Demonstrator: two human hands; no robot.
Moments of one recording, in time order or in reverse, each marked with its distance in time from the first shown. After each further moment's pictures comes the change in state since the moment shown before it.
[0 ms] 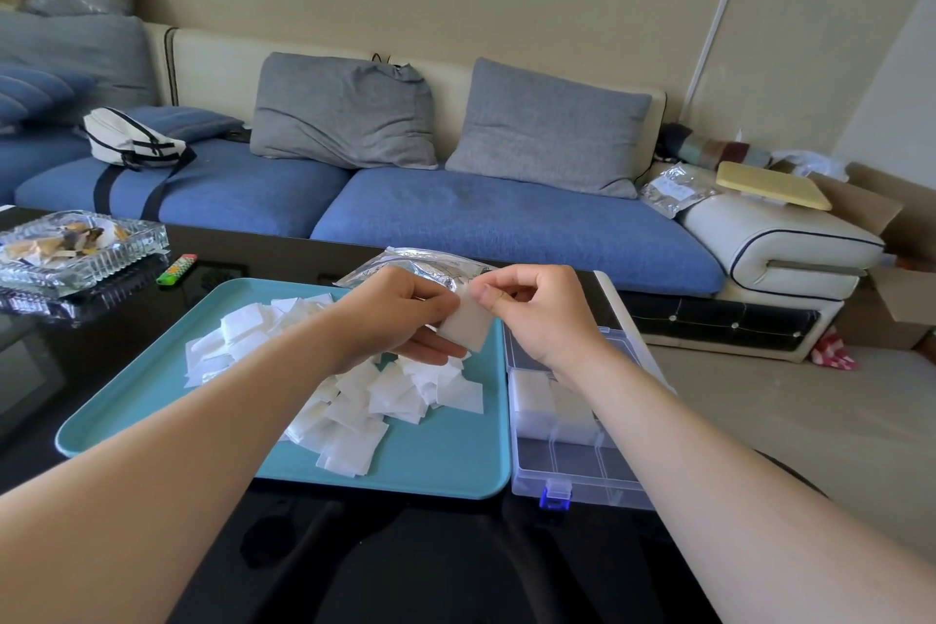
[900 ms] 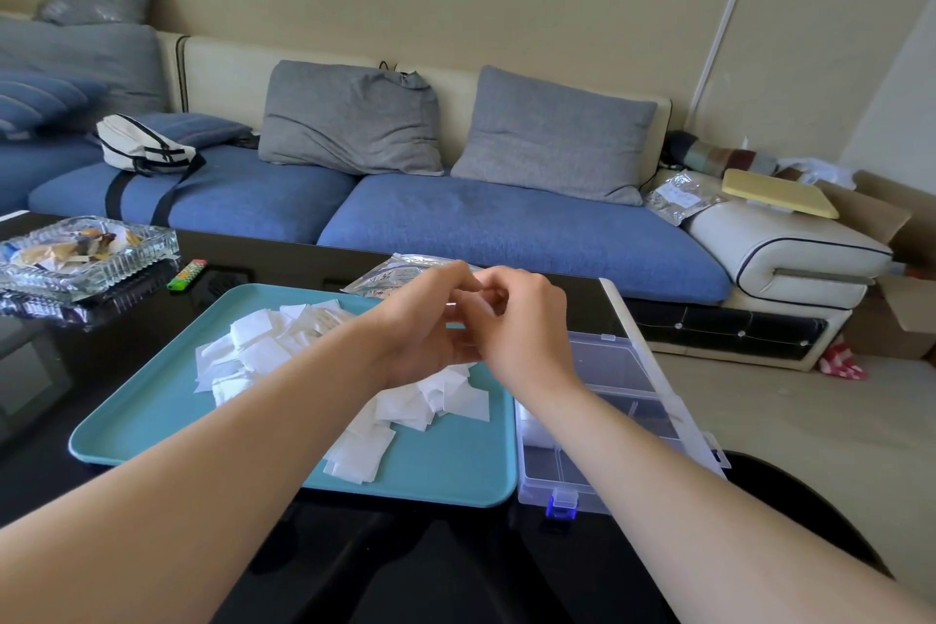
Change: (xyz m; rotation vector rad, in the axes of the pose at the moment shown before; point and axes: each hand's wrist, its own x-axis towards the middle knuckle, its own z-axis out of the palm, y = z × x) left_hand 0.002 0.019 0.027 -0.470 -0.025 -0.096; right_hand -0.018 -0.024 0.030 -0.184 0.169 -0.212
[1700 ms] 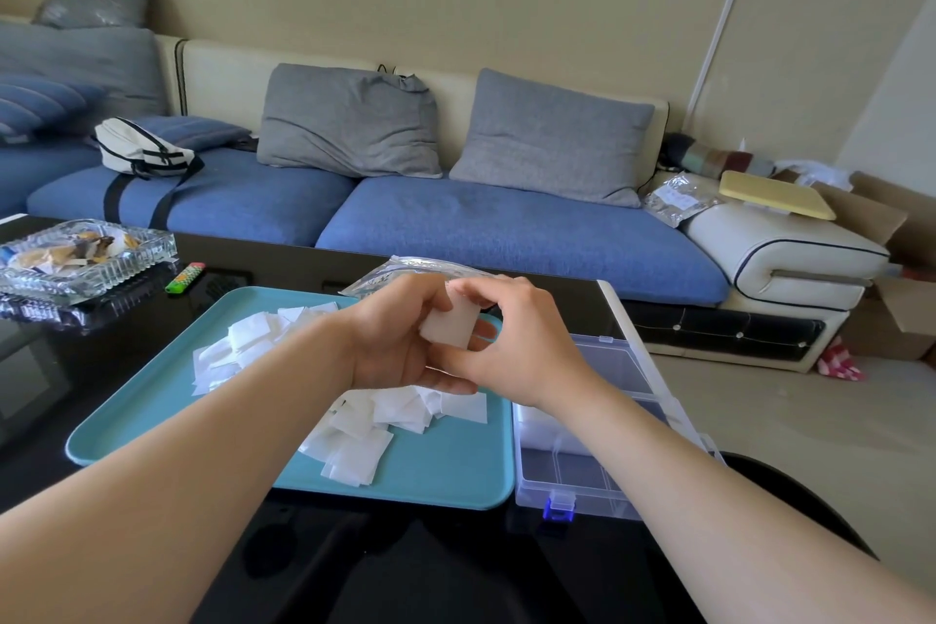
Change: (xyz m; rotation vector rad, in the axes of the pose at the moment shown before) left_hand -0.010 0.005 -0.024 0.046 -0.104 -0.155; right_hand -0.005 -0.004 -0.022 -0.058 -0.238 -0.145
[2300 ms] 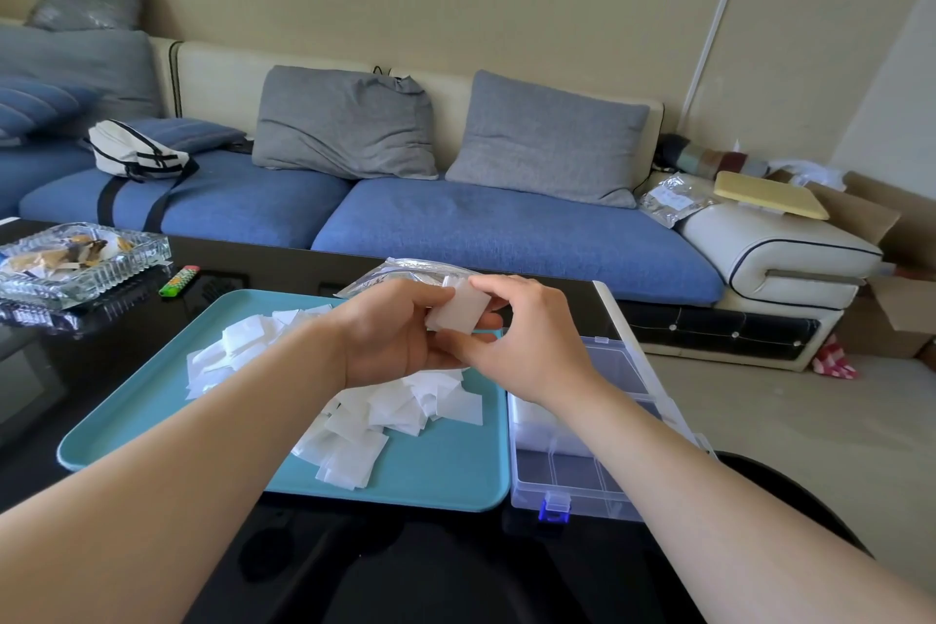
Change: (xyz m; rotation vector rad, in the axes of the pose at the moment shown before) left_hand 0.003 0.001 0.001 -0.072 -0.043 0.096; right_hand 0.000 0.010 -0.005 -0.007 0.075 -0.003
